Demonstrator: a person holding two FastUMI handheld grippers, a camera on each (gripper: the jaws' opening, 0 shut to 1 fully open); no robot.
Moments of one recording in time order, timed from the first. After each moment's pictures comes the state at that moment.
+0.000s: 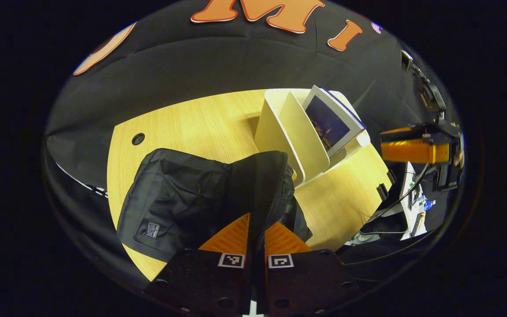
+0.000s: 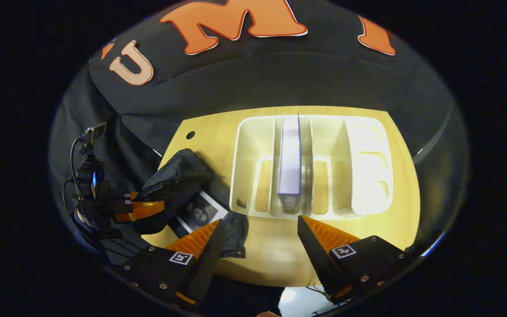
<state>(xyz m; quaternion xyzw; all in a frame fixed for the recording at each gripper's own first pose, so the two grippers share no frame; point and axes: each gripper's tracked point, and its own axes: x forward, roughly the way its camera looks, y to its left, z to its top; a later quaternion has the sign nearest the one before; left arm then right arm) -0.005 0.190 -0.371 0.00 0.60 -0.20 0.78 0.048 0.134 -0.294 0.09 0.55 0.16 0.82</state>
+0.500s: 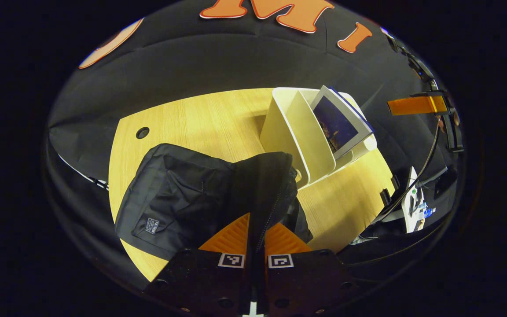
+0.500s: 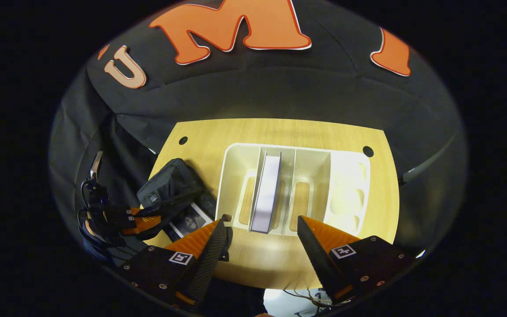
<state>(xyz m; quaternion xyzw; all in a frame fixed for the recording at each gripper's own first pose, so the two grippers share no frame) -0.005 0.190 -0.379 -0.01 0.61 -0.18 0.78 0.117 0.114 -0.271 0.06 0.57 0.17 0.80</state>
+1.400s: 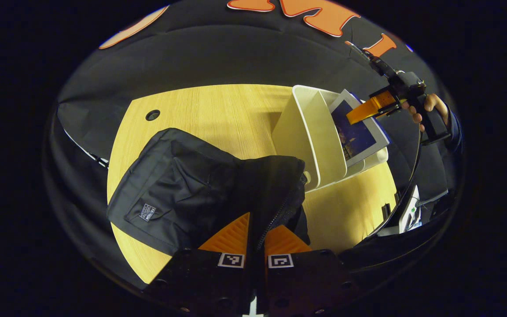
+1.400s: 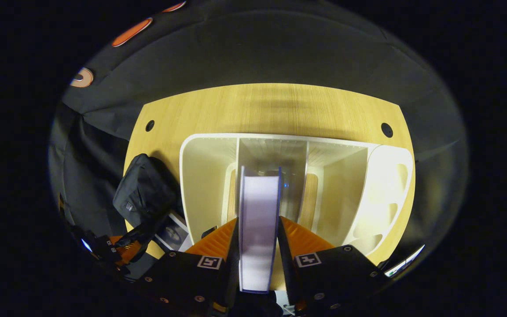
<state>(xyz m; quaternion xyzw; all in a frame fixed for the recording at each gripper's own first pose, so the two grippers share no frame) -0.010 0.191 -0.389 -0.05 0.62 -0.12 0.77 0.168 0.132 -0.391 0.04 0.68 0.12 0.72</state>
